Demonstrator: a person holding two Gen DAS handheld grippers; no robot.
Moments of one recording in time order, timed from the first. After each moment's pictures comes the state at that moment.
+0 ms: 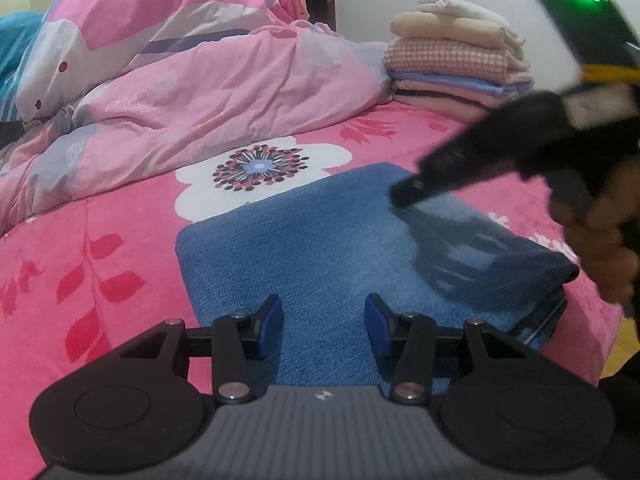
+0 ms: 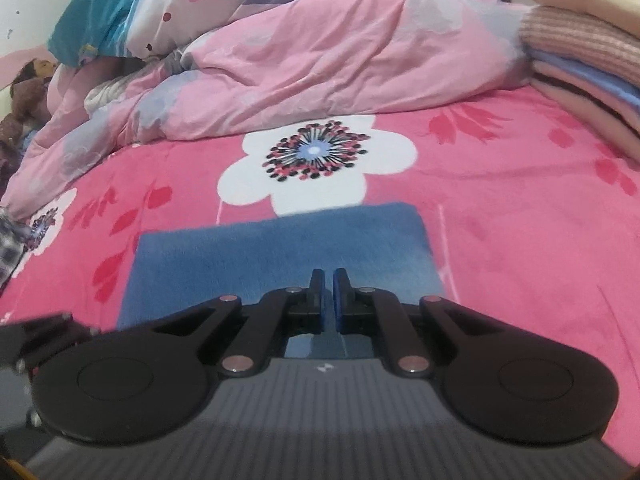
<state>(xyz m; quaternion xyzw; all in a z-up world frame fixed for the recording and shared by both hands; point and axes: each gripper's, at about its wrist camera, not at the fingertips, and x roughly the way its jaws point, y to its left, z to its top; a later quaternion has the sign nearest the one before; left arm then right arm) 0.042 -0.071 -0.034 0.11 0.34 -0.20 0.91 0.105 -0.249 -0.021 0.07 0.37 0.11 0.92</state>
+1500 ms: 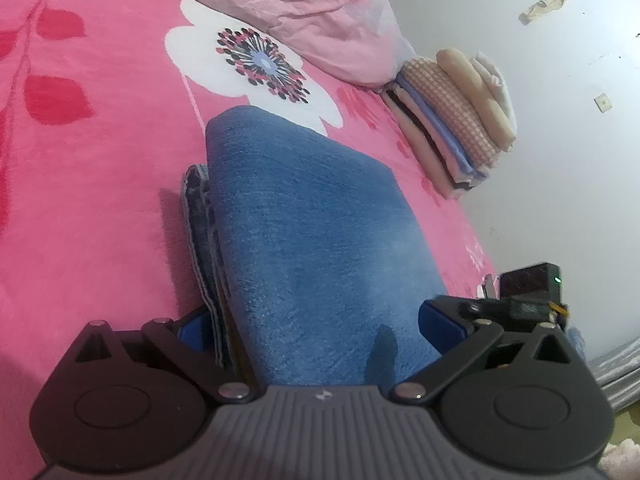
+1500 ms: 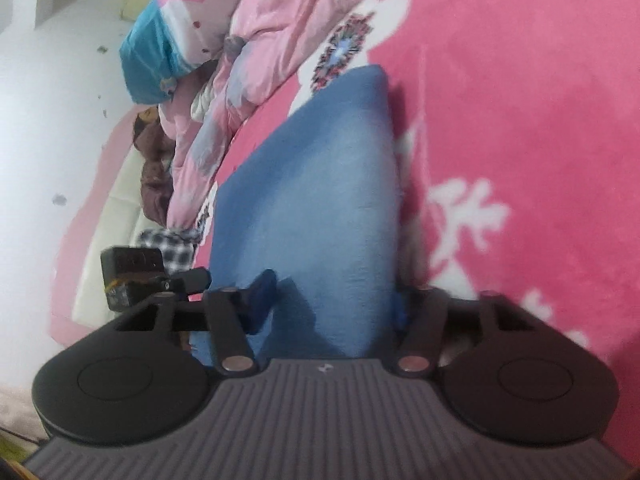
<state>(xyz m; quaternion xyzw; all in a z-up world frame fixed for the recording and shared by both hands) 0.127 0.024 -0.086 -0.24 0.48 -0.33 0.77 0.108 -0.384 -0.110 0.36 0.47 0.33 0.73</state>
